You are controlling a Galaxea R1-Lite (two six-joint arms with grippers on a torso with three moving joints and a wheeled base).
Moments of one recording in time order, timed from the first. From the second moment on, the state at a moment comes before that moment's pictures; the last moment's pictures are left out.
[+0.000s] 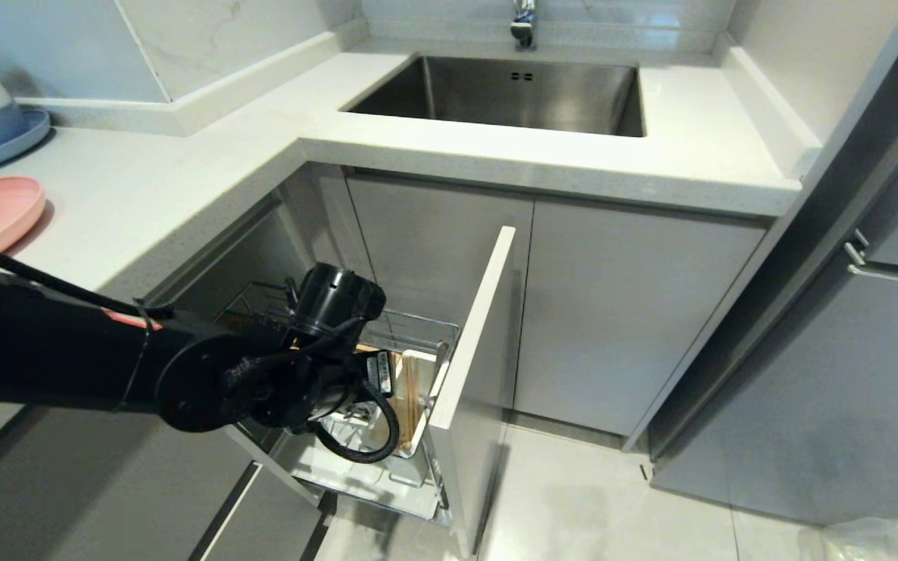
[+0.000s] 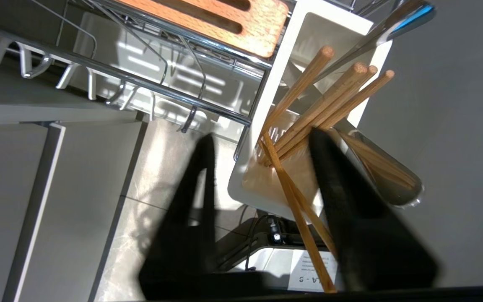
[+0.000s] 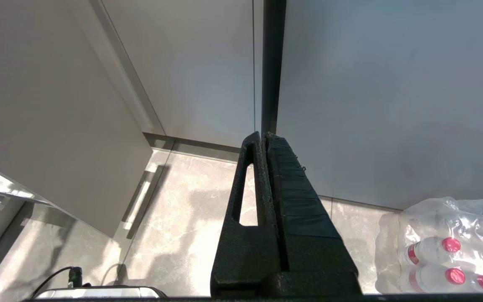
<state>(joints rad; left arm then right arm) -0.57 1.81 -1.04 0.00 0.46 -0.48 0.00 0.00 0.00 0.00 -0.02 0.04</state>
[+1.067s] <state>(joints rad) -0.54 1.94 -1.04 -0.12 0.46 -0.49 0.00 0.00 0.00 0.00 -0.02 0.04</state>
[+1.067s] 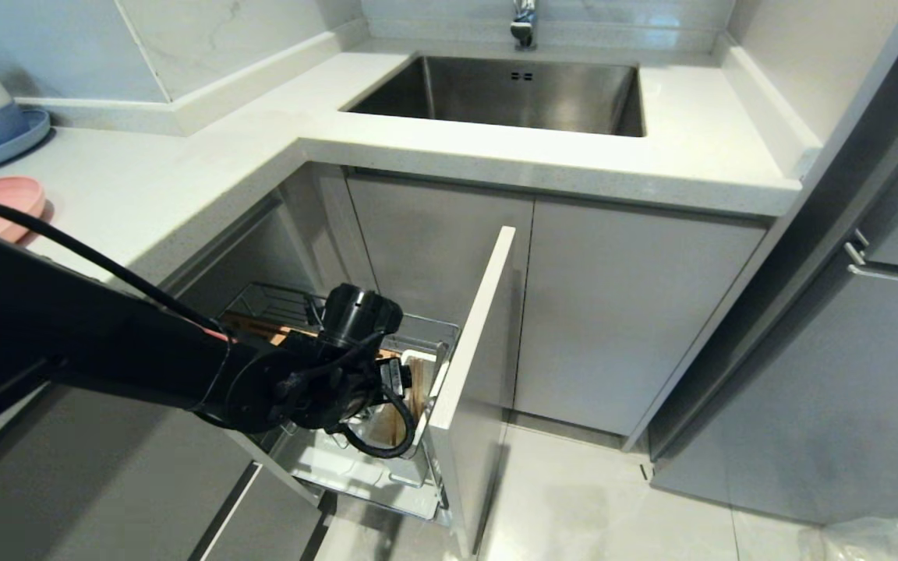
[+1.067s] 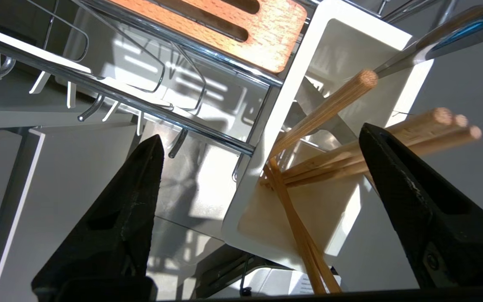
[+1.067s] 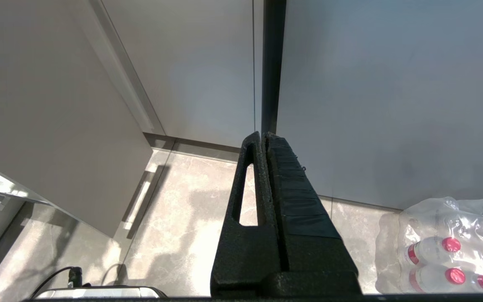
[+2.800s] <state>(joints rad) -0.52 2.06 -1.02 -0.38 0.53 -0.52 0.00 0.00 0.00 0.00 -0.02 0.04</state>
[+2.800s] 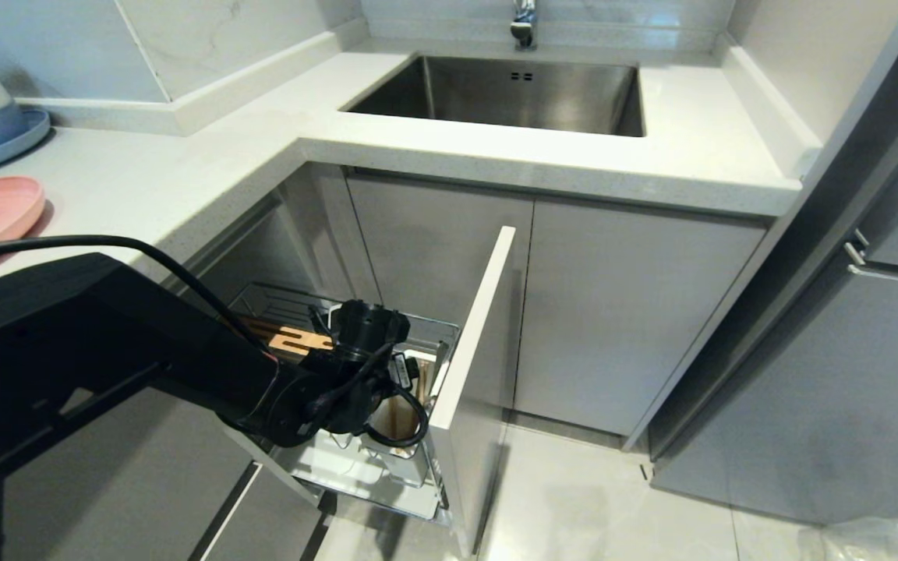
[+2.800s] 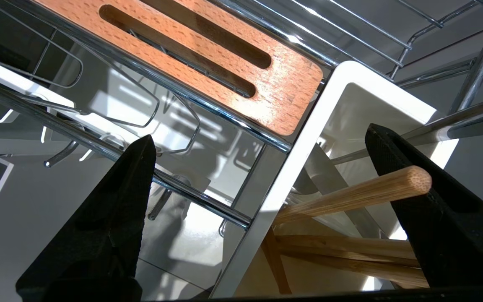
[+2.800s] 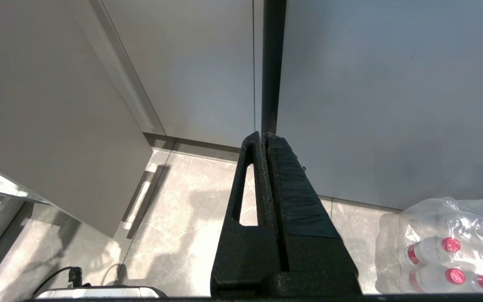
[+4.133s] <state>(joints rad) -0.56 1.96 -1.02 -0.38 0.61 -0.55 0.00 0.00 0.00 0.00 -0.02 0.04</state>
